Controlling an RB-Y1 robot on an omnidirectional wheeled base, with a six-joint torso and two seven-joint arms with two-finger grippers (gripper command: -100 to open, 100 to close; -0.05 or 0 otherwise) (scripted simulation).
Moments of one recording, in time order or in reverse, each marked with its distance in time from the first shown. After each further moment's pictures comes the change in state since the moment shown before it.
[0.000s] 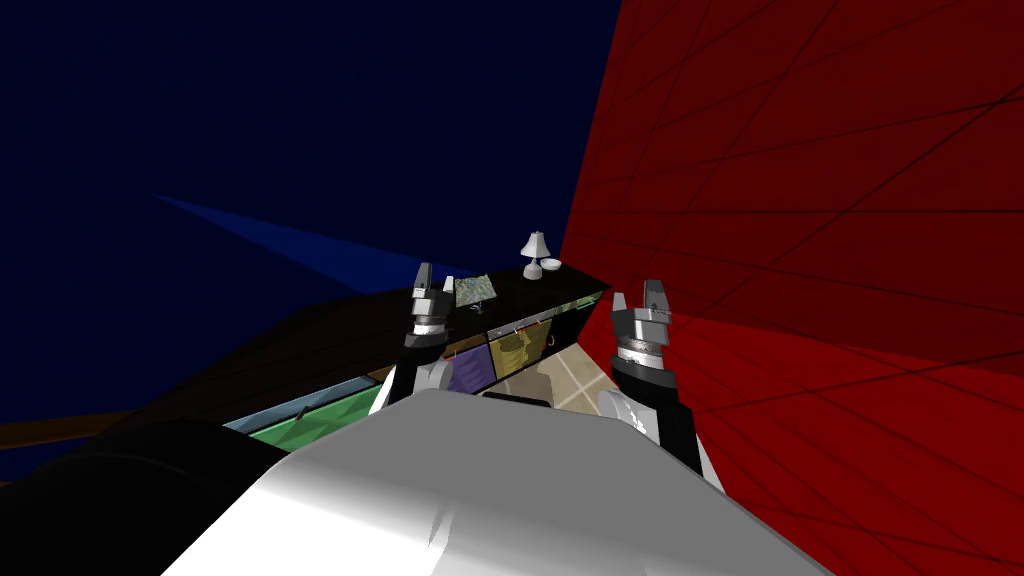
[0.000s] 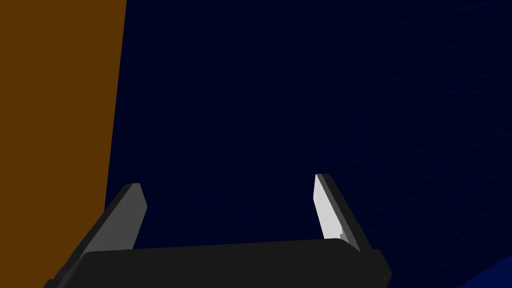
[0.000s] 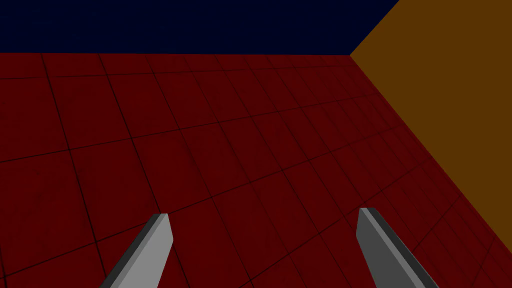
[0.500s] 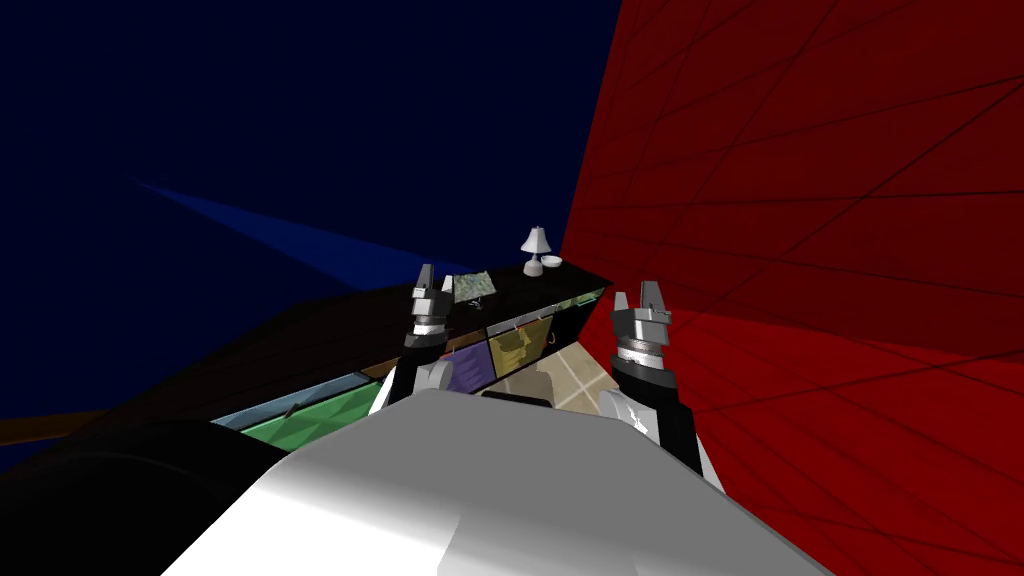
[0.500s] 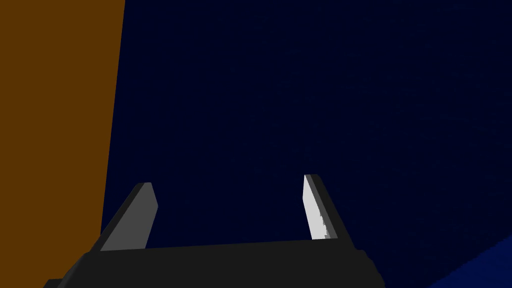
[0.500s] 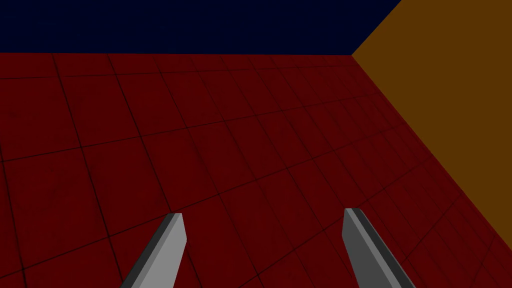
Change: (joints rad) left arm 0.000 0.000 0.000 0.000 0.000 0.000 0.000; right arm 0.000 0.000 0.000 0.000 0.000 0.000 0.000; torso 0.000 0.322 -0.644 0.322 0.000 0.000
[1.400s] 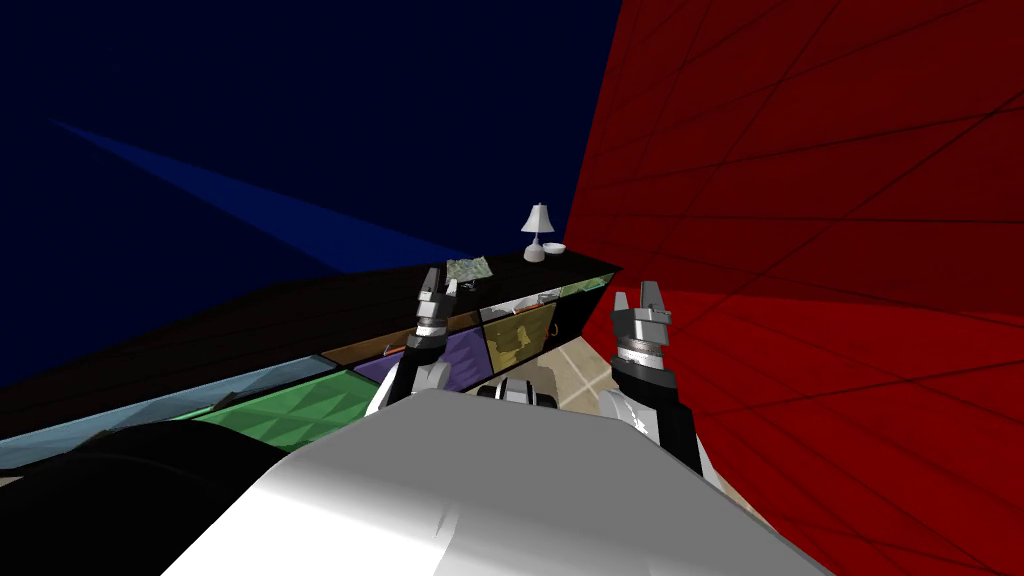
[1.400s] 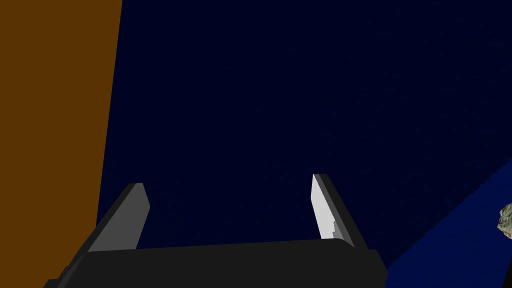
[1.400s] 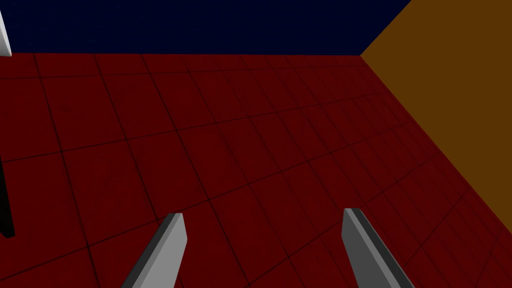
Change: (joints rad) left arm -0.010 0.087 0.009 0.048 0.014 -0.028 0.007; right arm 0.000 0.000 0.000 0.000 0.000 0.000 0.000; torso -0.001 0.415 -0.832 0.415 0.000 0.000
